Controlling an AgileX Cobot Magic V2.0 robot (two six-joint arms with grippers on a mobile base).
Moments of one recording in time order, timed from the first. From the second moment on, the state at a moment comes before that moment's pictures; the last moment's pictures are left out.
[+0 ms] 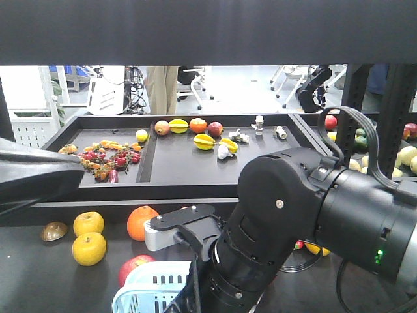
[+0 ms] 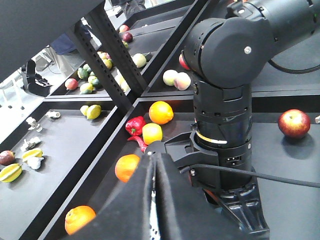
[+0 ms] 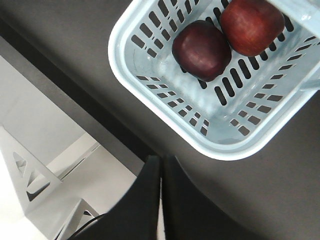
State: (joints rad) left arm -0.49 0.95 -1.37 -0.56 0.84 0.92; right arm 0.75 1.68 -1.59 0.18 1.24 0.05
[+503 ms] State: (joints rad) left arm -0.49 0.95 -1.37 -0.56 0.84 0.92; right arm 0.75 1.68 -1.59 0.20 1.24 0.03
